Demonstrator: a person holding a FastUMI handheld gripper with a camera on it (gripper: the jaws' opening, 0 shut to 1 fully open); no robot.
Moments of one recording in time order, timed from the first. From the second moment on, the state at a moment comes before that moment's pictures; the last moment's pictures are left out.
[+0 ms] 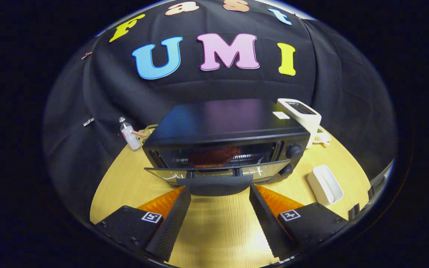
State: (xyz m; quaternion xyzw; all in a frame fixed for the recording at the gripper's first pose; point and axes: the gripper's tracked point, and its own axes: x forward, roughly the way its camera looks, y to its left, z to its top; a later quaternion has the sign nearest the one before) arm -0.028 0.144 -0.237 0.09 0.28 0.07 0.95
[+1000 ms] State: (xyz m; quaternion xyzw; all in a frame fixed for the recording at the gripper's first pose) arm 0.005 0.123 -0.095 0.05 0.12 0.07 0.99
